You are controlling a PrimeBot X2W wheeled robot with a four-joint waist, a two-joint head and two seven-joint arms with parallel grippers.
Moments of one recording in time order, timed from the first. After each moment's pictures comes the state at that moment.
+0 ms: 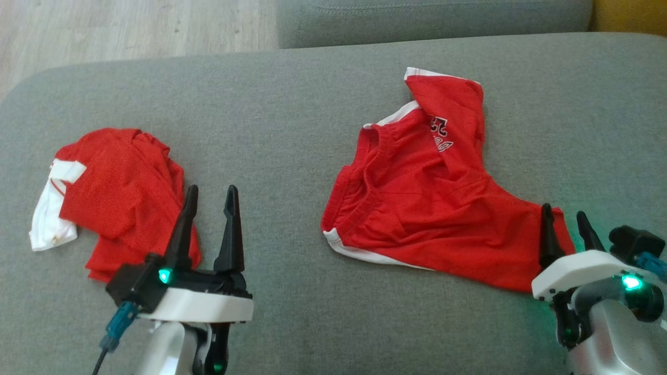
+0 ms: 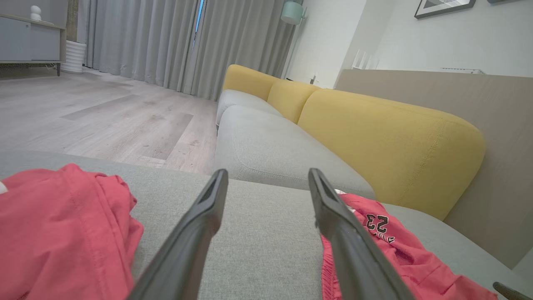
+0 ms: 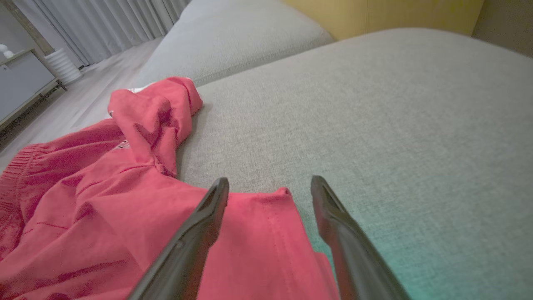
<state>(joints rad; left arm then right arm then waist) -0.13 0.05 -0.21 0.19 -0.37 -0.13 -0.25 -0.25 -0.05 -0.18 0.63 0.21 0.13 -0.13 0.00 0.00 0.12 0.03</state>
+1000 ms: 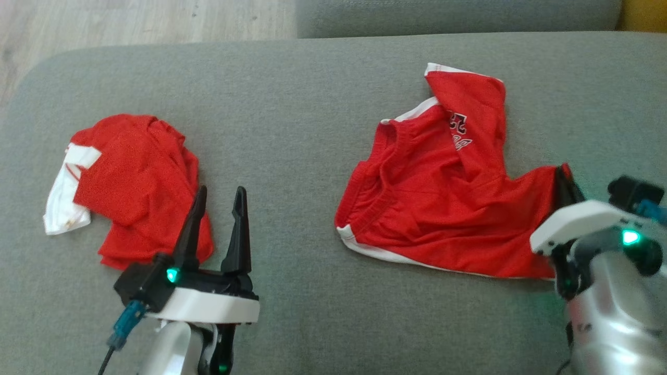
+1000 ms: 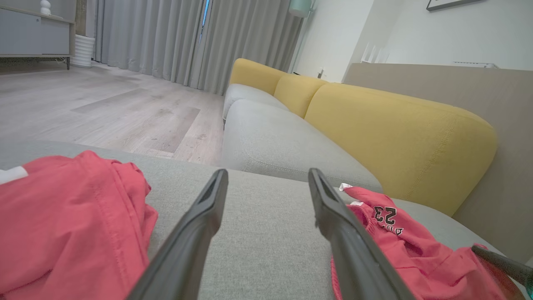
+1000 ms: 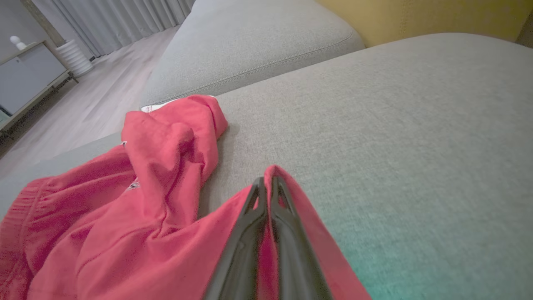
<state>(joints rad) -0.14 0.05 -0.23 0.19 -0.37 -0.13 -0.25 -0.43 -0.05 -0.20 0.75 0.18 0.13 -0.06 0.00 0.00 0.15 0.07</state>
